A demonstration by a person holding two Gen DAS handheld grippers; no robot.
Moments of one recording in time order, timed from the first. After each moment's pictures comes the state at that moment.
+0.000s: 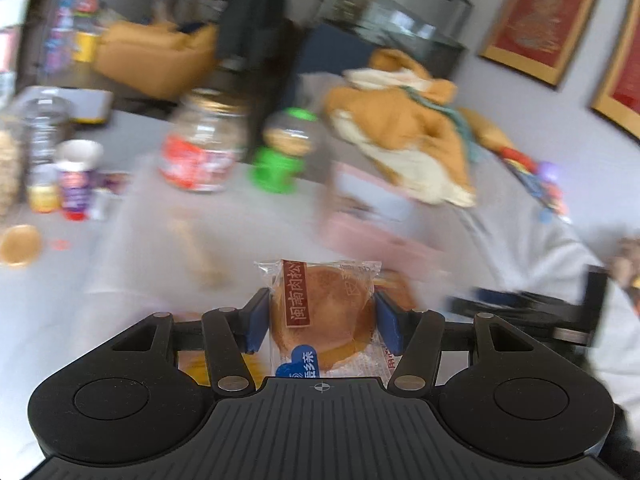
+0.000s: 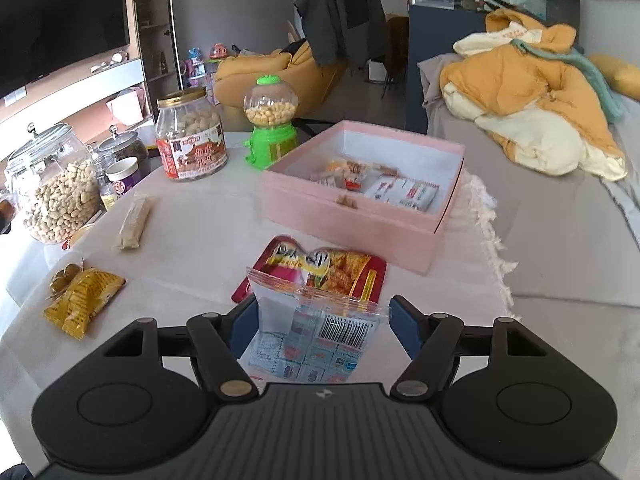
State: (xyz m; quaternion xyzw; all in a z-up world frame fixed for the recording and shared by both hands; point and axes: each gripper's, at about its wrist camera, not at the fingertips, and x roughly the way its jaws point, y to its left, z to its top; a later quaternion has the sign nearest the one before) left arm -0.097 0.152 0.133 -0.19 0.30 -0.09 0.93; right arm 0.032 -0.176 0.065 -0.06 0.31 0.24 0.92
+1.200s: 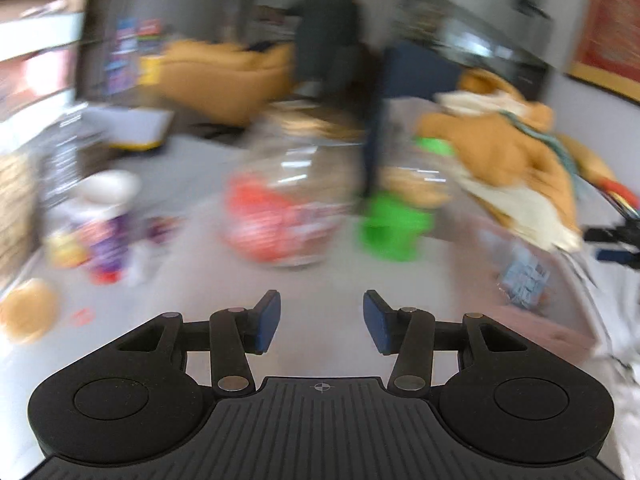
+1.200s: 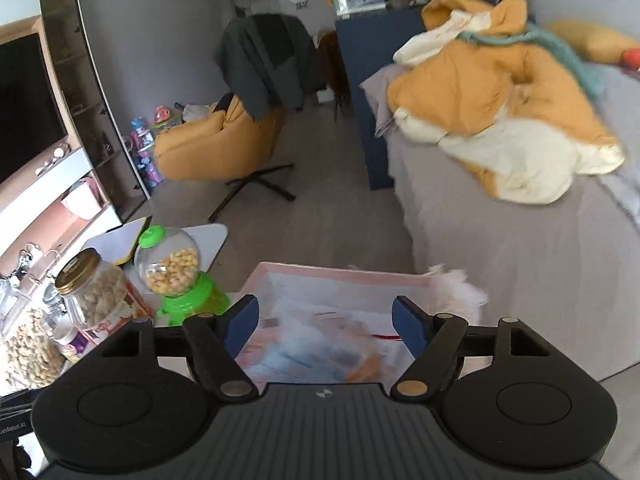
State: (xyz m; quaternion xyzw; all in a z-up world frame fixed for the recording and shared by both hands) left arm 0.047 0.223 0.053 -0.18 0.28 0.08 0.94; right arm 0.248 -0.173 0.124 0.07 0.32 0.19 0.93
